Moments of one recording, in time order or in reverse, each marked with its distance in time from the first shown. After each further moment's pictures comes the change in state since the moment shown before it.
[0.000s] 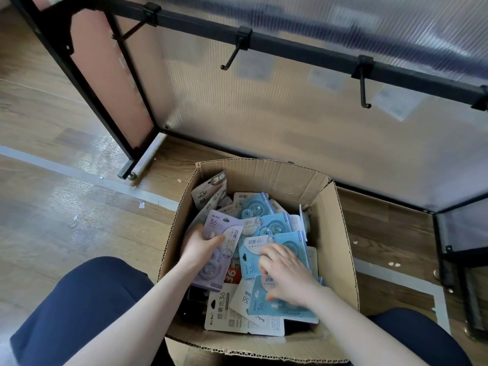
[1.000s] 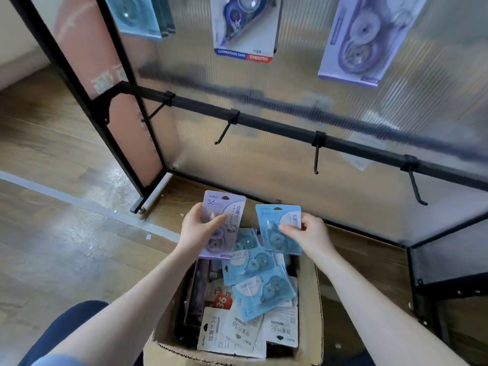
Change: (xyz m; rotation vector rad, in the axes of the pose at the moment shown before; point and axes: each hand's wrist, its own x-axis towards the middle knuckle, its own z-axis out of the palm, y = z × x) left_hand -0.046 0.140 -0.023 -0.012 0.165 0.375; right_hand -0.037 0.028 -0.167 1.044 0.630 0.400
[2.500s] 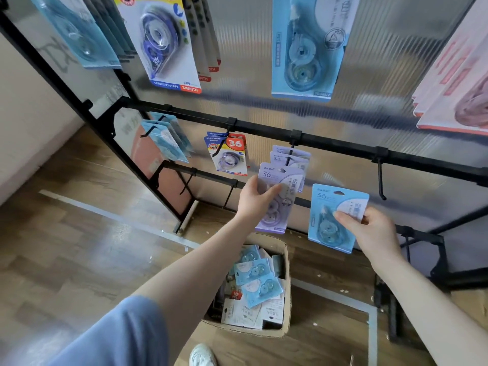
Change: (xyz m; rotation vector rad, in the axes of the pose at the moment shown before) left_hand -0.061 0.390 0.012 -0.036 -0.120 -0.020; right_hand -0.101 -0.270 -0.245 0.092 0.205 0.106
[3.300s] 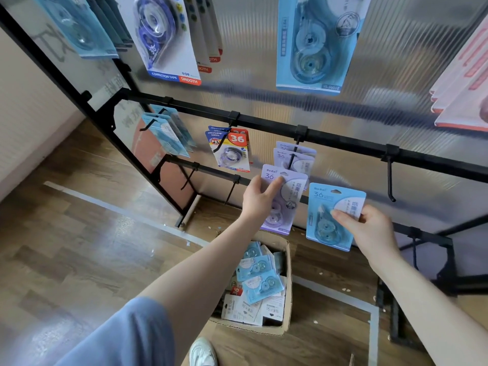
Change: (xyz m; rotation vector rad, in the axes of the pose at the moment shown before) left_hand 0.003 -0.004 0.010 -0.132 0.011 -0.036; right_hand 0.011 0.003 0.009 -0.039 -0.042 -0.013
